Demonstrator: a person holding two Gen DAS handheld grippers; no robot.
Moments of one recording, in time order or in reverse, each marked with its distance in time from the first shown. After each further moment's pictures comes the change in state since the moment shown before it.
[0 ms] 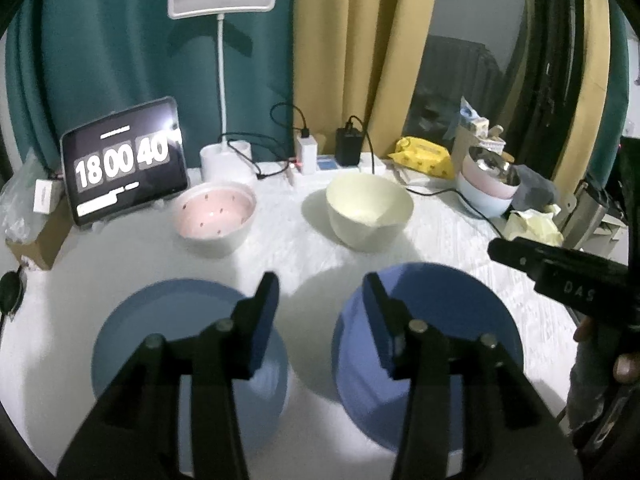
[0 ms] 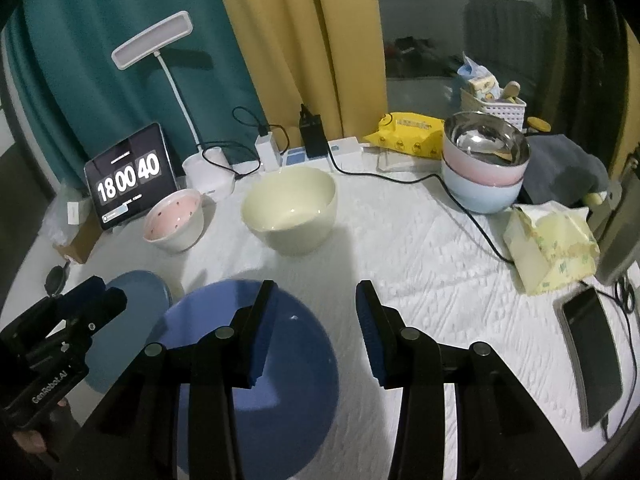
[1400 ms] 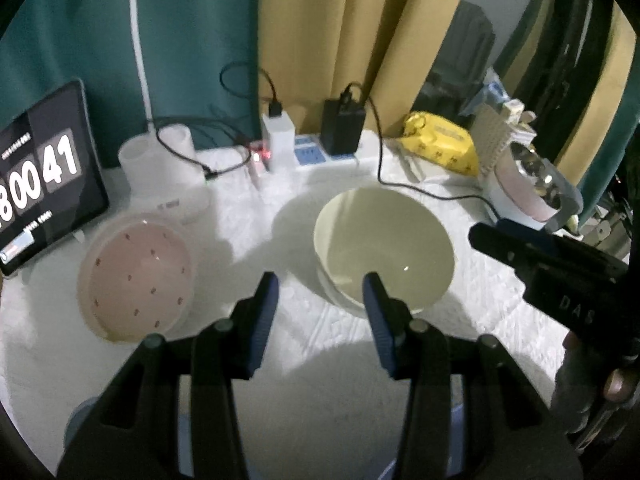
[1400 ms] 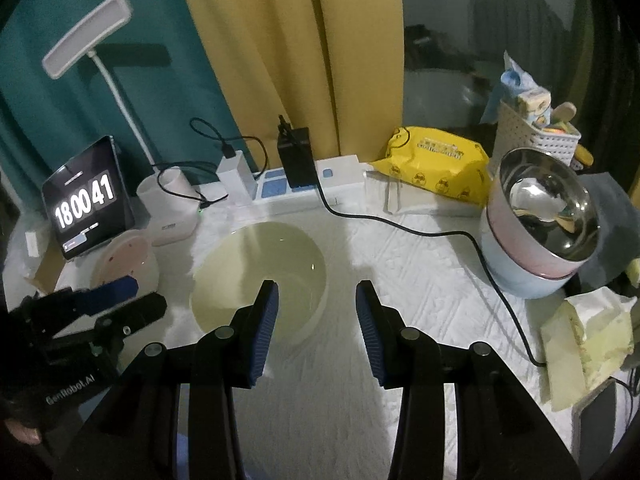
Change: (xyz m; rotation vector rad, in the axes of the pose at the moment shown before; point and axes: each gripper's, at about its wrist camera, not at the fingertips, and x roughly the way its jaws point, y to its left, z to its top) left arm 0.153 0.004 0.084 0.002 0.232 -0.105; right arm 0.112 -0.013 0.086 -0.007 0.069 -0.025
